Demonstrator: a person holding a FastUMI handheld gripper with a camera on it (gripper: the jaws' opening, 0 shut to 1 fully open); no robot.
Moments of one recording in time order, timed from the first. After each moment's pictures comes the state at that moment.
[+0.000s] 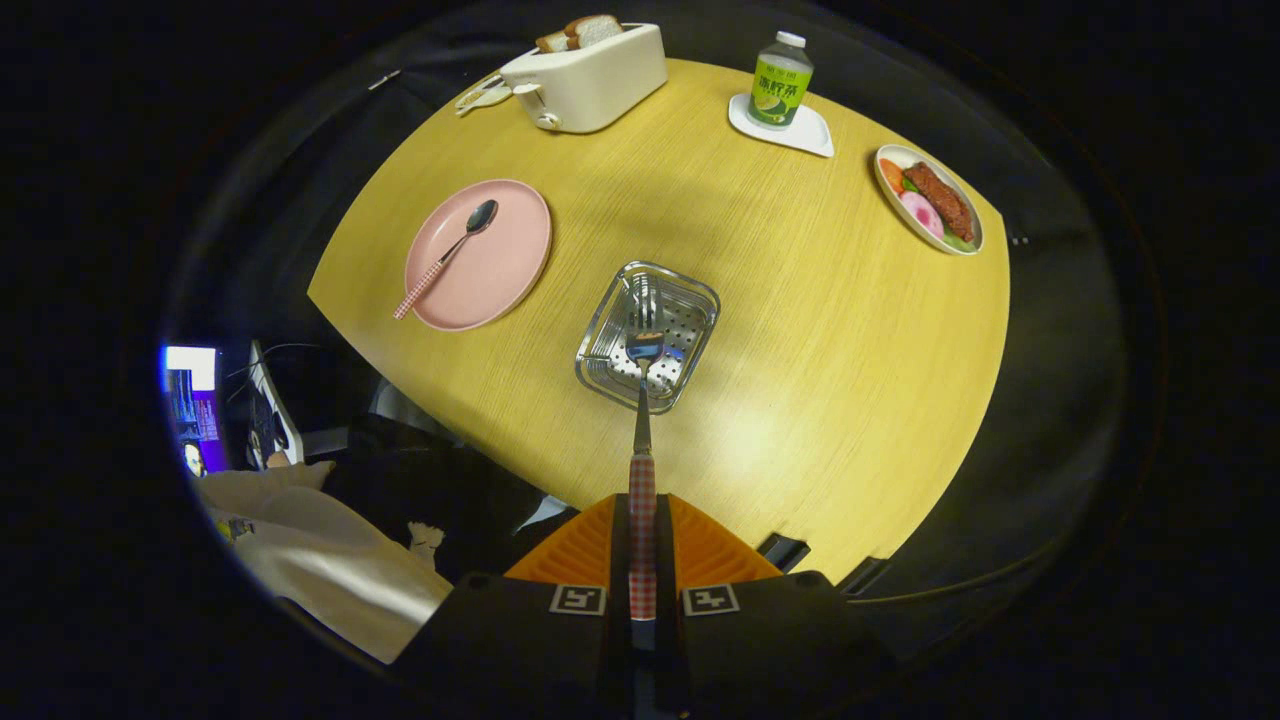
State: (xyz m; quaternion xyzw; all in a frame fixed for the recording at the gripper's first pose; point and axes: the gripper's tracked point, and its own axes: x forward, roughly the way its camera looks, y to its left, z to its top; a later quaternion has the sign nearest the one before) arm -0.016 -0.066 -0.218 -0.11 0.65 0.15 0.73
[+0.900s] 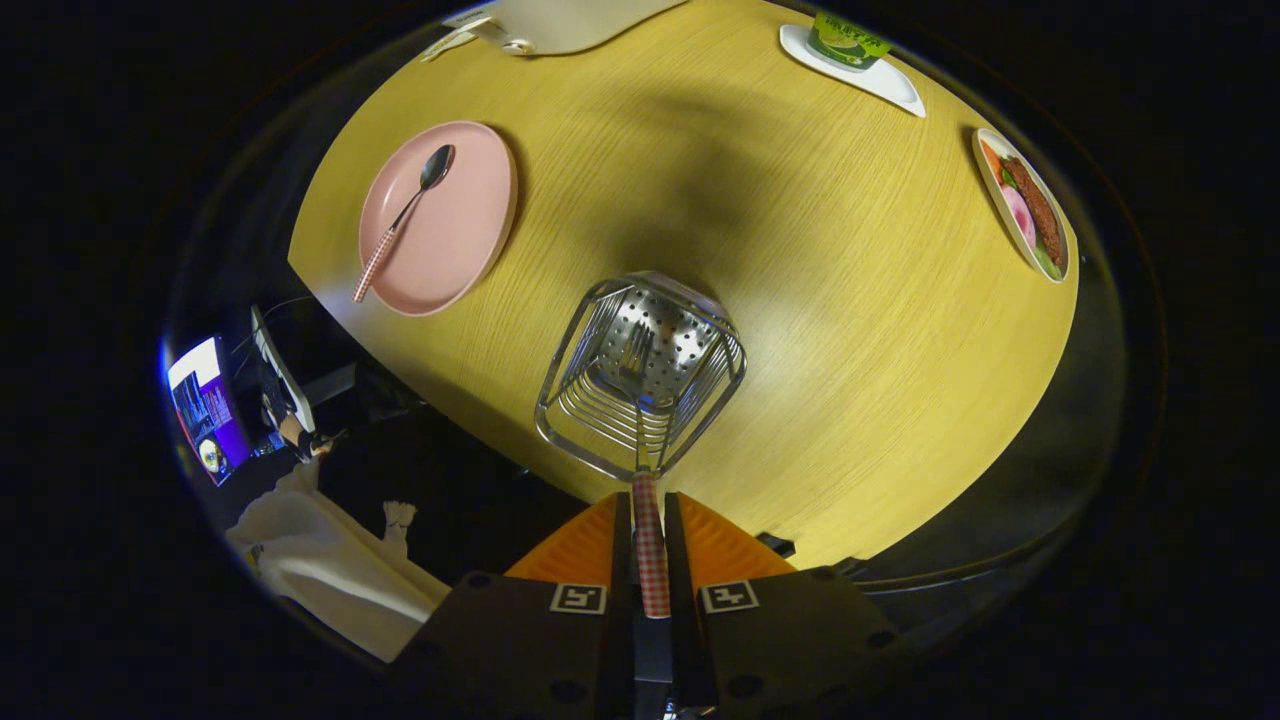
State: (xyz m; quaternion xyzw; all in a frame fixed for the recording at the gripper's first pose) arm 0.026 -0.059 -0.254 -0.13 0.75 0.17 0.63
